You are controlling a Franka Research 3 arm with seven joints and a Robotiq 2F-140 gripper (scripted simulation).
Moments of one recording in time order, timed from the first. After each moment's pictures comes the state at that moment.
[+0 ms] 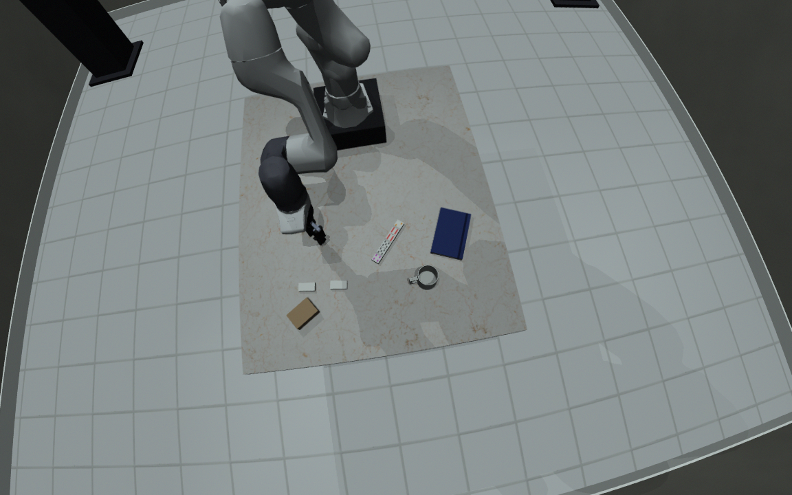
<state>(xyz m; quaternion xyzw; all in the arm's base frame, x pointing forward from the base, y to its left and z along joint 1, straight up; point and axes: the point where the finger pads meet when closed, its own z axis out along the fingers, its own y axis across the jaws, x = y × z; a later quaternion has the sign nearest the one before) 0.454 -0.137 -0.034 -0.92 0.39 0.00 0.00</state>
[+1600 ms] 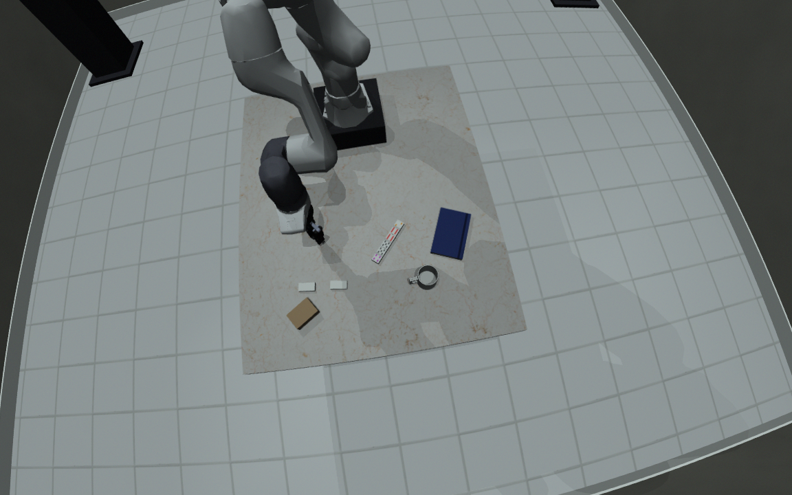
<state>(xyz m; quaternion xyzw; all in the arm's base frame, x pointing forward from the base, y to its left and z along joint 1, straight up) 0.456 -0.138 -0.033 -0.92 0.39 0.00 0.00</state>
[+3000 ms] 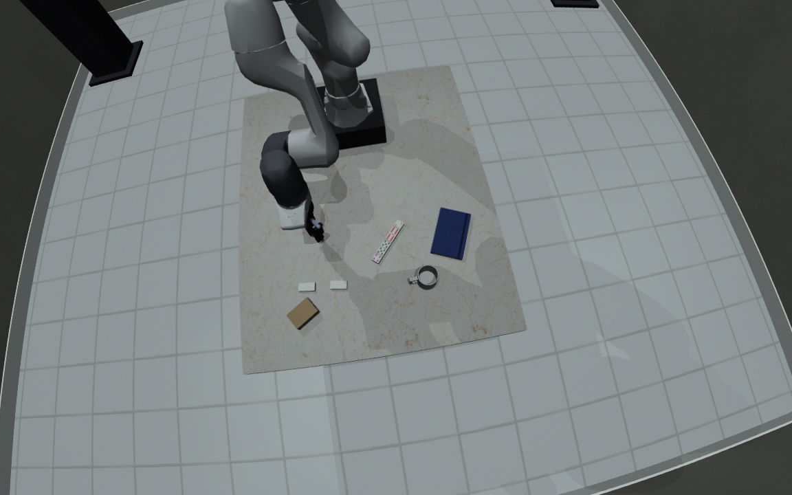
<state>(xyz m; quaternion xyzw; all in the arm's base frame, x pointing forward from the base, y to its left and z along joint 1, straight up) 0.453 -0.137 -0.020 -0.92 0.39 -0.01 0.00</state>
